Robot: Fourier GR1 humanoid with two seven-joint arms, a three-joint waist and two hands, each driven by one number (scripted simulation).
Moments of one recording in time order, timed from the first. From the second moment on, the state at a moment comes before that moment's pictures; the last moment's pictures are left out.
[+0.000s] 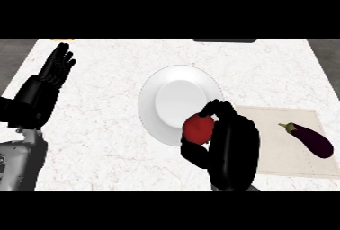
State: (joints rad) left arm -0.31 0.29 0.08 -1.58 0.06 -0.07 0.12; right arm -0.33 -0.01 0.61 -1.87 1.34 -0.10 1.13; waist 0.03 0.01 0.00
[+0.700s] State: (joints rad) left arm -0.33 0.28 0.08 -1.57 0.06 -0.08 0.11; right arm -0.74 -0.01 0.41 -1.14 1.06 -0.33 1.06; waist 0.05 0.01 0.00
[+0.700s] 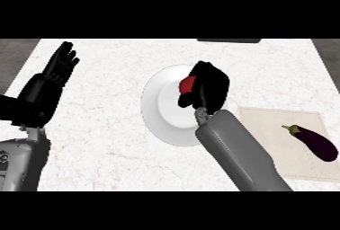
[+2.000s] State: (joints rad) left arm -0.31 0.26 0.07 -1.58 0.04 -0.08 0.11; right arm -0.86 -0.01 0.33 -0.81 0.53 -1.07 0.65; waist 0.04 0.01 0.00
